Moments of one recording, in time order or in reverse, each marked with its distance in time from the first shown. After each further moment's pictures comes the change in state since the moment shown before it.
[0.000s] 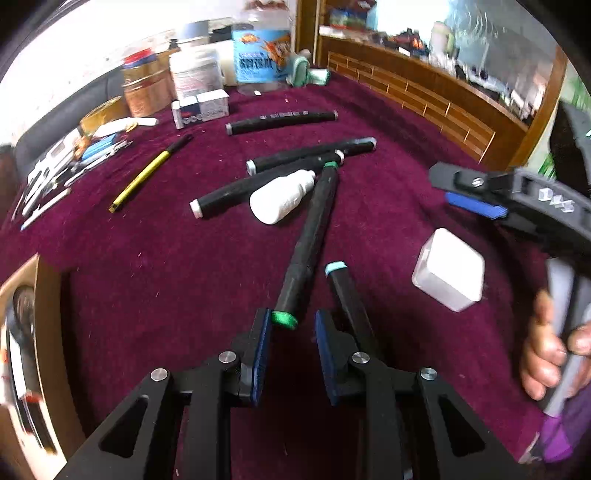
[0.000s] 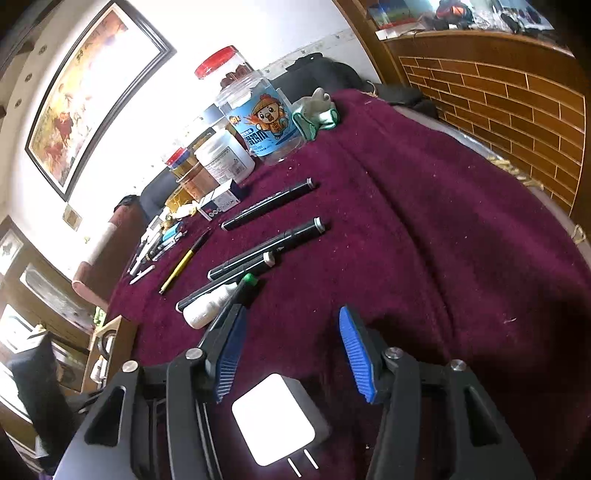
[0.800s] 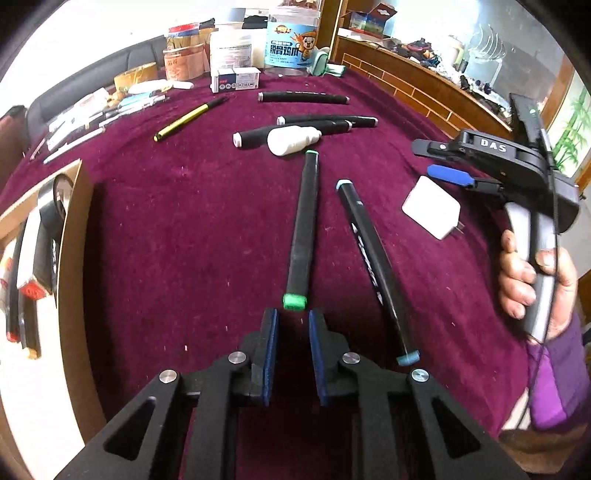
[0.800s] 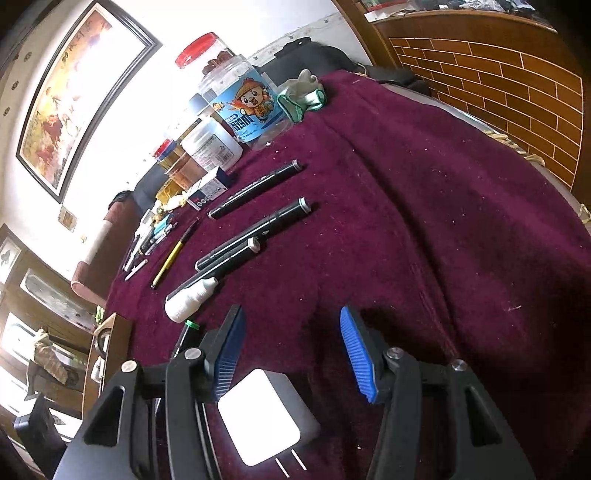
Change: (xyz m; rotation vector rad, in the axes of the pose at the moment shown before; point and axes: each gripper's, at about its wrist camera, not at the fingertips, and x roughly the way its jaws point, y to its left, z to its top) left arm -0.041 0.013 -0.070 -0.106 -0.006 -0.035; right arm 0.008 -0.007 -0.003 0.034 0.054 -0.025
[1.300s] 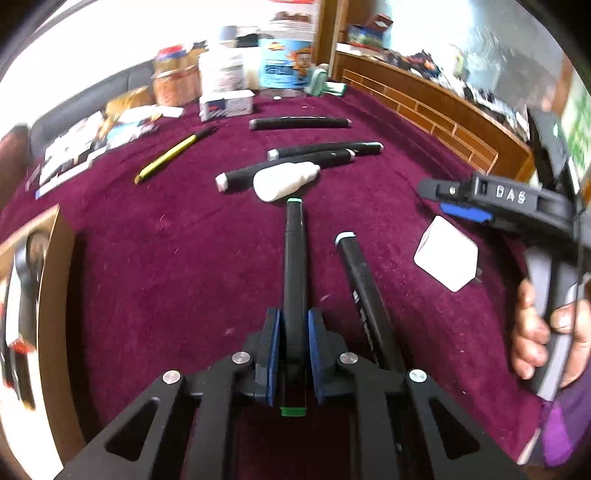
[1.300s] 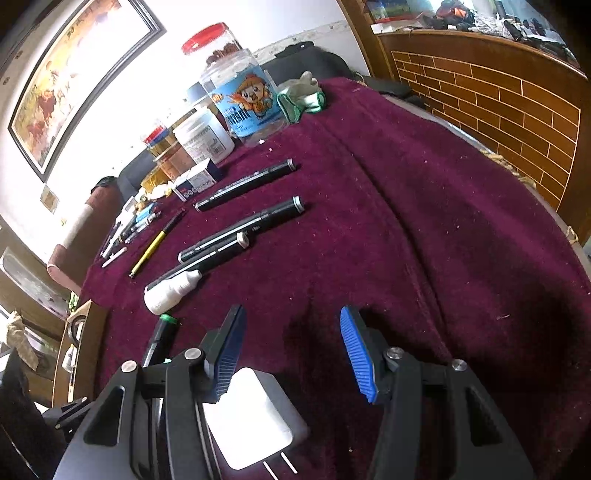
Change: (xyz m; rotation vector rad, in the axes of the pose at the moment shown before) left arm 0.019 0.001 0.030 -0.018 -0.074 0.008; right arm 0.005 0.011 -0.004 -0.079 -0.010 -0.100
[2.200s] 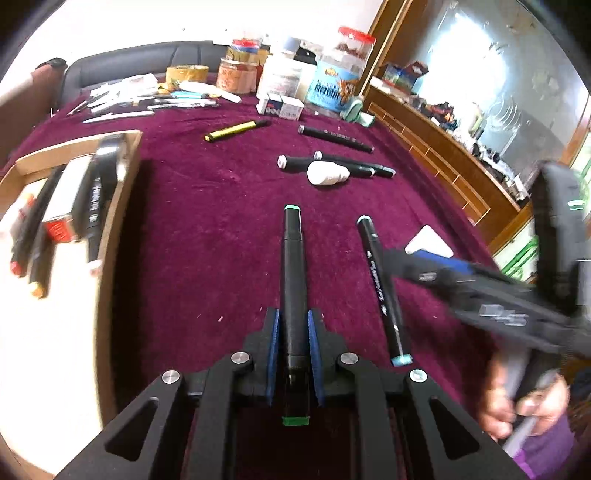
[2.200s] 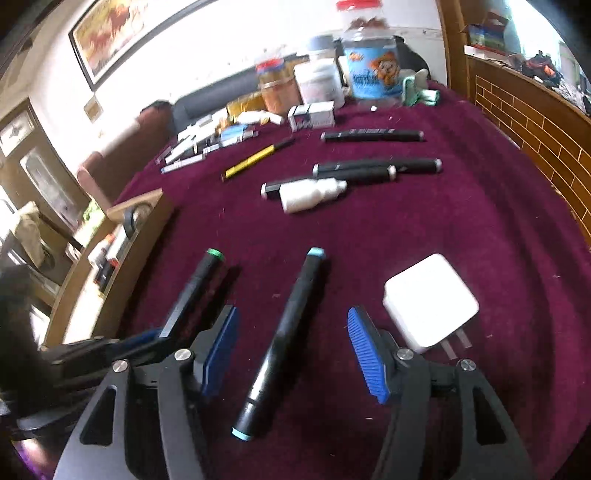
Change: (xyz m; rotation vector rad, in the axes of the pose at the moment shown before) left arm -0.061 0.040 -0.060 -0.208 -0.081 -0.087; right arm -0.027 0.112 -0.076 -0.325 0.112 0.042
